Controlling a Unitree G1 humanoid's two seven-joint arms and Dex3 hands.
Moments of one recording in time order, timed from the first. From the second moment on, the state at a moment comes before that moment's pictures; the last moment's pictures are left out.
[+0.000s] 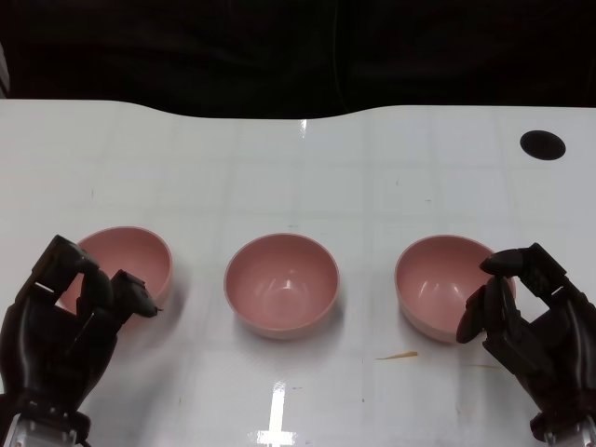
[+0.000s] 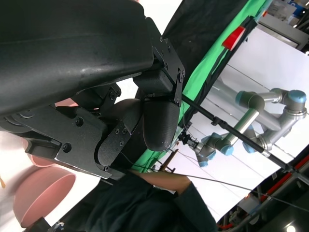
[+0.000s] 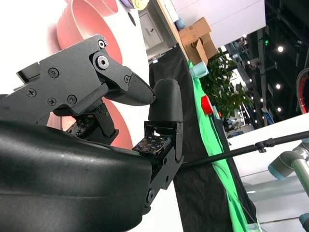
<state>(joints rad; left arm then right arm) -0.02 -0.05 0.36 0.06 -0.72 0.16 -0.31 -0.04 0.13 -0.20 0.27 0.42 -0.17 0.32</state>
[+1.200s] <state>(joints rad) -0.03 -0.05 0.28 0.20 -0.27 -0.42 -0.28 -0.04 0.13 -0.20 0.26 0.43 -0.18 0.32</state>
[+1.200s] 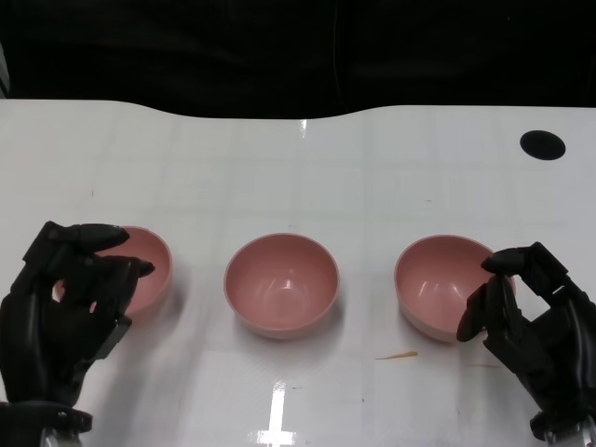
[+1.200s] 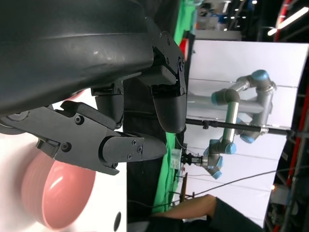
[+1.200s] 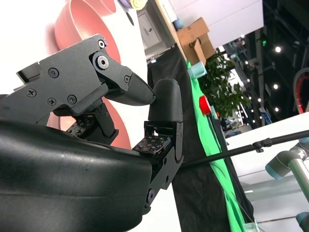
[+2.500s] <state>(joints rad) 0.11 0.26 0.12 -0.30 0.52 -0.01 -0.06 0.03 0.14 -0.19 0.07 0.49 -0.10 0.35</state>
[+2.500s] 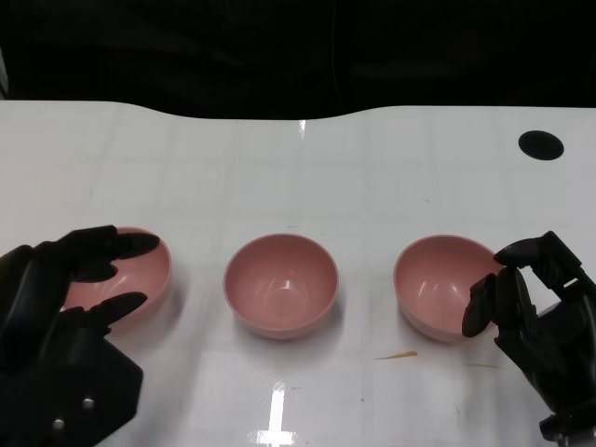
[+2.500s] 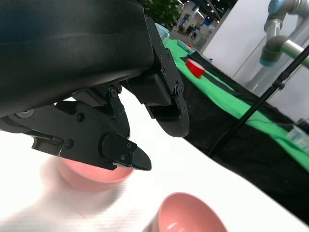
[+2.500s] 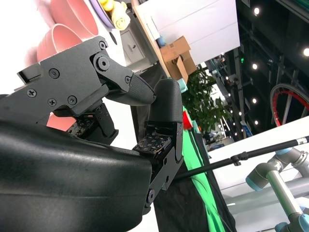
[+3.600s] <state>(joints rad) 0.04 0.42 -0.08 -0.11 0.85 0.14 -0.05 0.07 0.14 -0.14 -0.03 0.49 -0.09 0.34</state>
